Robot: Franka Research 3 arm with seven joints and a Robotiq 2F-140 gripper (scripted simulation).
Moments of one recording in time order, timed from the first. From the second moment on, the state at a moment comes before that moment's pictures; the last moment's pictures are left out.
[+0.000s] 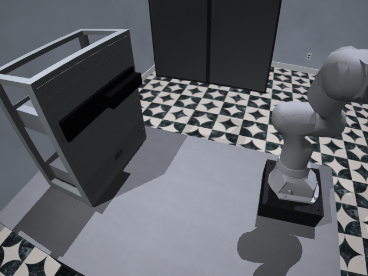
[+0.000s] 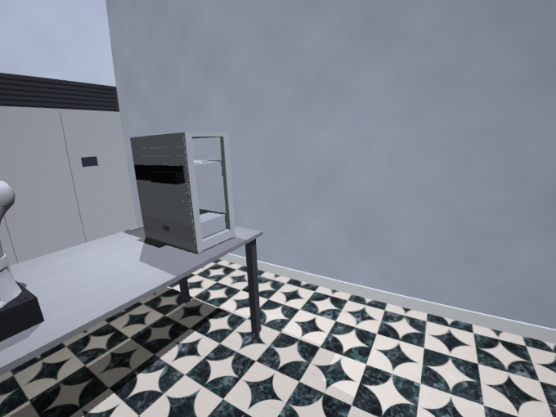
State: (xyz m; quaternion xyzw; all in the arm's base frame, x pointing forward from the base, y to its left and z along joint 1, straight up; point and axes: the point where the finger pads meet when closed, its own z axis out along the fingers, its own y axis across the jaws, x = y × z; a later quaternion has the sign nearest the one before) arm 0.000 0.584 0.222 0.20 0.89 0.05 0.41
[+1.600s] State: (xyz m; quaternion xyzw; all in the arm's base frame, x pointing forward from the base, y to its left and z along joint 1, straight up) arm 0.102 0.628 0.362 0.40 0.87 0.24 0.15
